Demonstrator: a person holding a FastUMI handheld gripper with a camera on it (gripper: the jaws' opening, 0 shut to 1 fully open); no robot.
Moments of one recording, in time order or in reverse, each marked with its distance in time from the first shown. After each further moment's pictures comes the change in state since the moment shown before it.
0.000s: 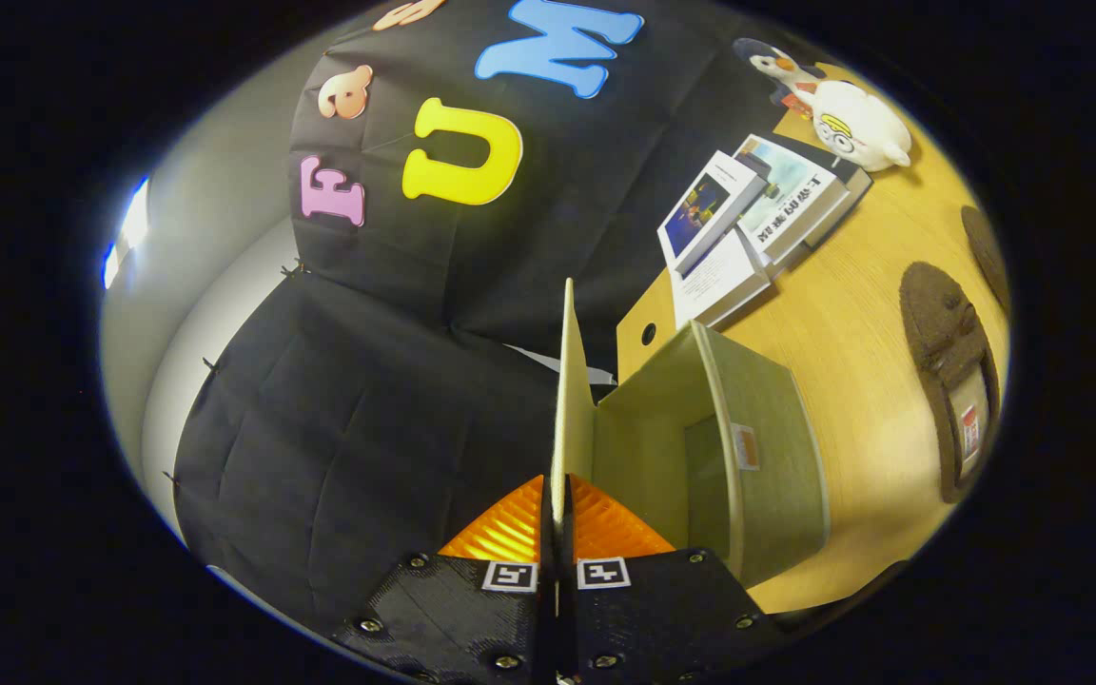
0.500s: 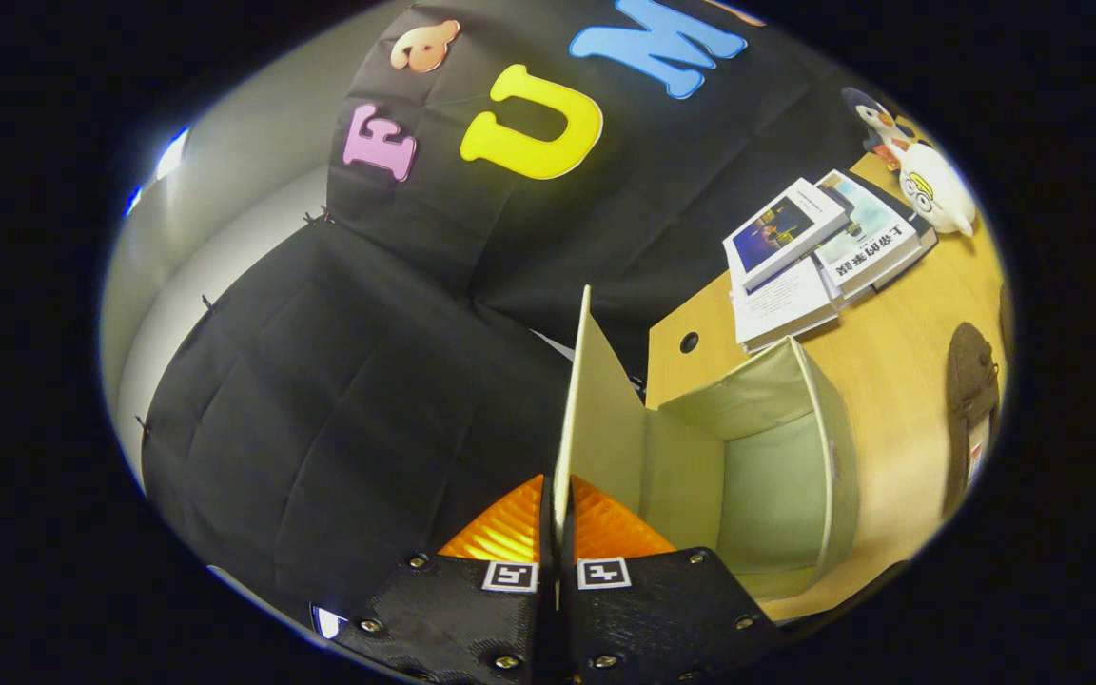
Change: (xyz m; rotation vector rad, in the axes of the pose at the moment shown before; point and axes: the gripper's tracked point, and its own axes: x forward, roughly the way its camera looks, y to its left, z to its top) arm 0.039 0.066 -0.017 -0.179 0.030 -0.029
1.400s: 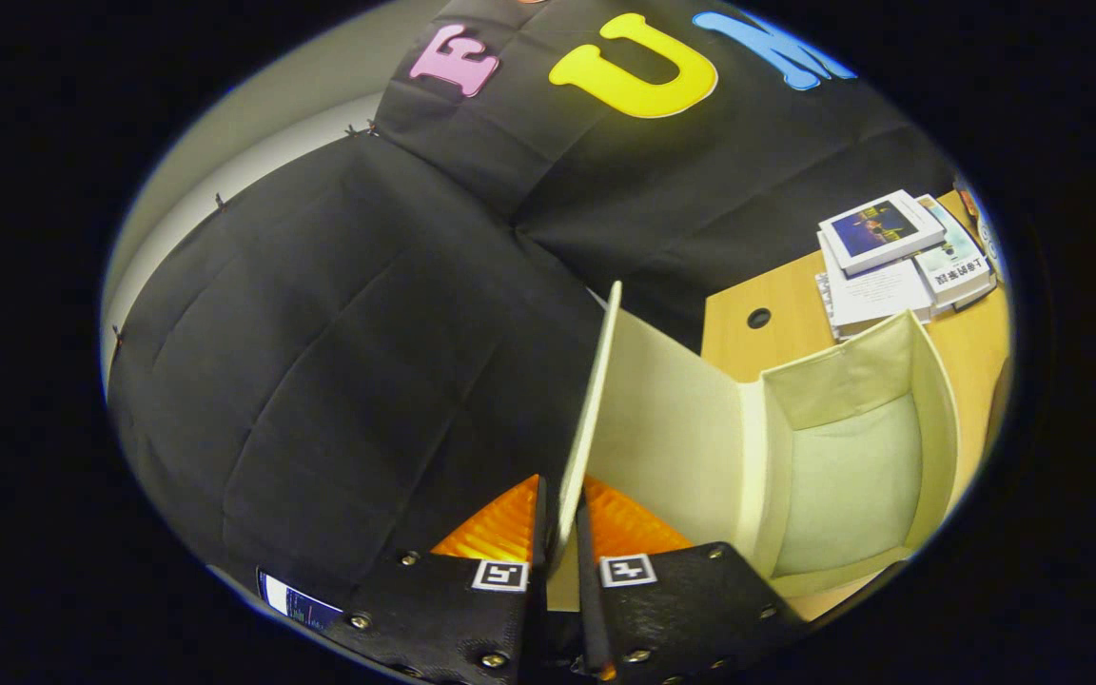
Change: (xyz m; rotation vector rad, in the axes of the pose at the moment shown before) arm 0.097 0.076 -0.081 -0.184 0.140 0.017
